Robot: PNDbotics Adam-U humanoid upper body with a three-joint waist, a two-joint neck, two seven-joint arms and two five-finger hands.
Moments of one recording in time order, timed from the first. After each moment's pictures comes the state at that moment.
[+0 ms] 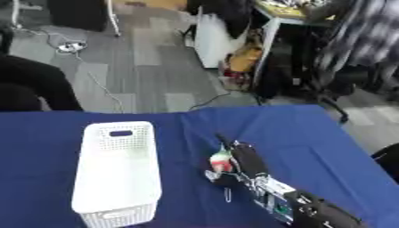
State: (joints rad) left arm -0.80 0.20 0.03 -1.83 0.60 -0.33 -0.49; right arm -0.18 -0.74 0.14 -1.37 0.64 0.26 -0.42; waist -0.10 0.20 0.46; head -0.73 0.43
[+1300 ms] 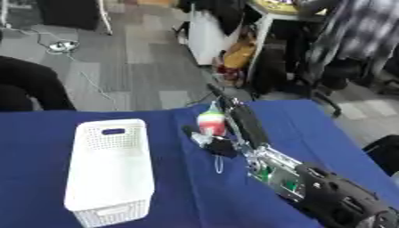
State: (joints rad) left arm -0.78 0.22 0.02 -1.83 0.61 -0.35 -0.49; right arm -0.16 -0.87 0.12 -1.80 0.47 0.30 -0.50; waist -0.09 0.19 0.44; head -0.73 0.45
